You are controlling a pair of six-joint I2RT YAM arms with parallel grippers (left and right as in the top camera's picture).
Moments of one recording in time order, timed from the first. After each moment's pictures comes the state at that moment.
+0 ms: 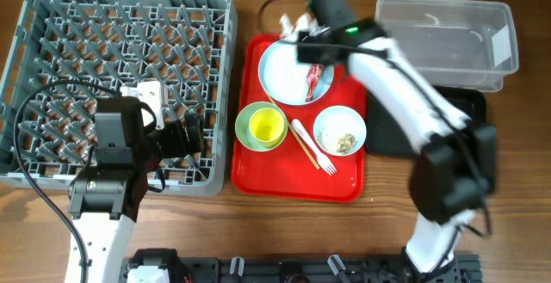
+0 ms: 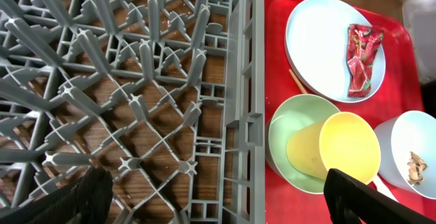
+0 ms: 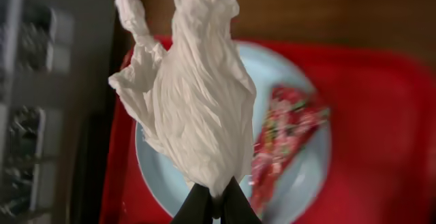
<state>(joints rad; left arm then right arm) -0.03 0.95 0.82 -0.70 0.16 -0.18 0.38 1.93 1.67 -0.73 -0.02 0.41</state>
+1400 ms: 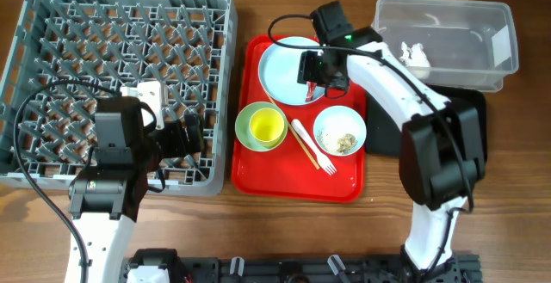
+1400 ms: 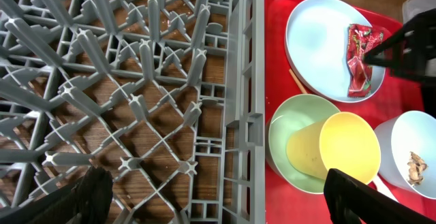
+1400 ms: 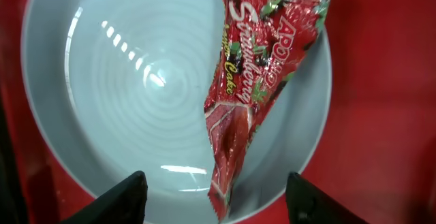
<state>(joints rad) -0.03 0.95 0.82 -0.70 0.16 -0.18 0.39 2.08 1.59 -0.77 -0.08 0.52</state>
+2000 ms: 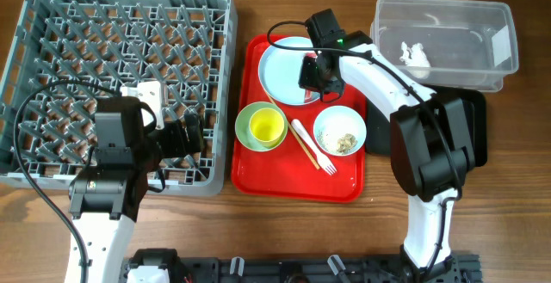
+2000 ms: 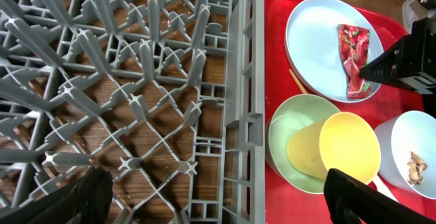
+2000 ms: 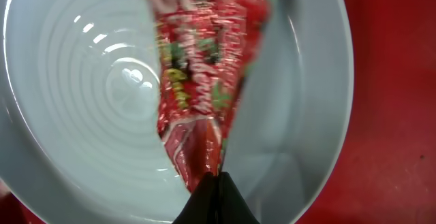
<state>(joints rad) -0.03 0.95 0.82 -0.70 0.16 -0.18 0.39 2.14 1.59 -0.76 -0.07 0.58</state>
